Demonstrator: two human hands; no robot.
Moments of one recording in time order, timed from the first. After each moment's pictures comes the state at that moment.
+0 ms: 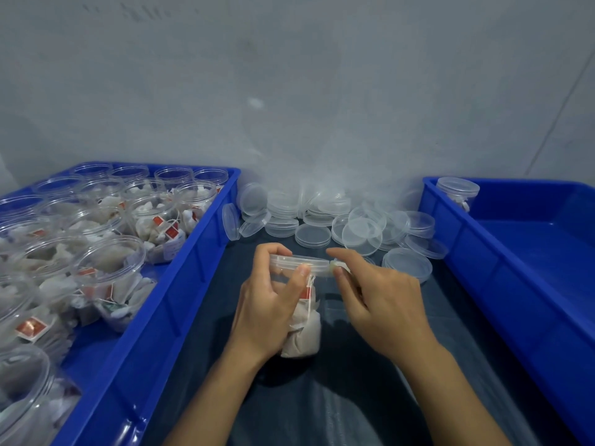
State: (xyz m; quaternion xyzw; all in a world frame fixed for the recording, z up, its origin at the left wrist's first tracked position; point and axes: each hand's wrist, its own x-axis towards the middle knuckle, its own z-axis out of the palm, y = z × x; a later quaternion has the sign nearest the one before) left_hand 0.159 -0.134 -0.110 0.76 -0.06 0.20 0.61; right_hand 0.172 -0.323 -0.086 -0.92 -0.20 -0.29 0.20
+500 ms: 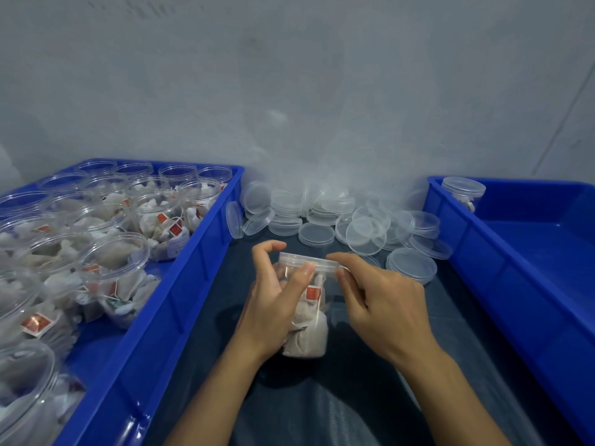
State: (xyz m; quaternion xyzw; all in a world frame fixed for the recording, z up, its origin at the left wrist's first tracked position) left_hand 0.161 -0.133 -0.111 0.73 -0.05 0.13 0.66; right_hand 0.168 -0.318 -0.090 -0.91 -0.19 -0.30 0.23
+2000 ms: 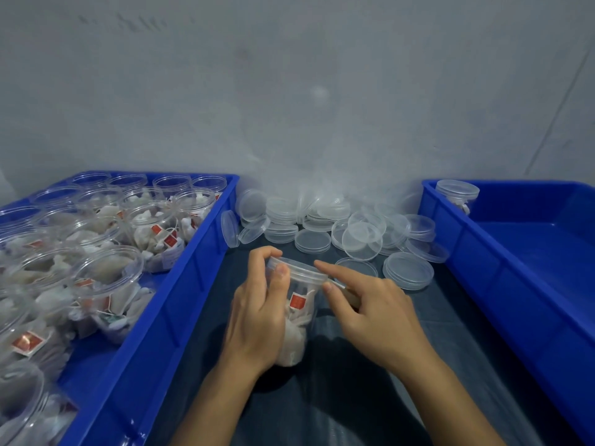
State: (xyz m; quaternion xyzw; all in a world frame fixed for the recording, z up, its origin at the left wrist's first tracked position) left_hand 0.156 -0.127 -0.105 0.80 -0.07 0.24 0.55; right_hand 0.169 -0.316 -0.086 -0.93 -0.18 -0.15 0.29
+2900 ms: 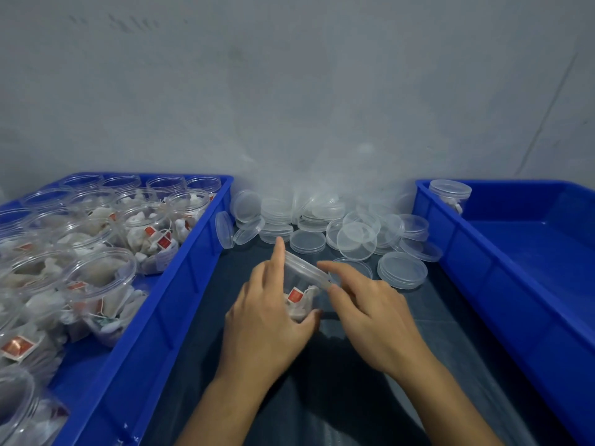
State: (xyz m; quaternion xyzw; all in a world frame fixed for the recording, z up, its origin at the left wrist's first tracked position) left_hand 0.152 -0.141 -0.114 0.93 -0.03 0.25 0.28; right_hand 0.167 -0.320 -0.088 -0.93 -0.16 -0.14 0.31
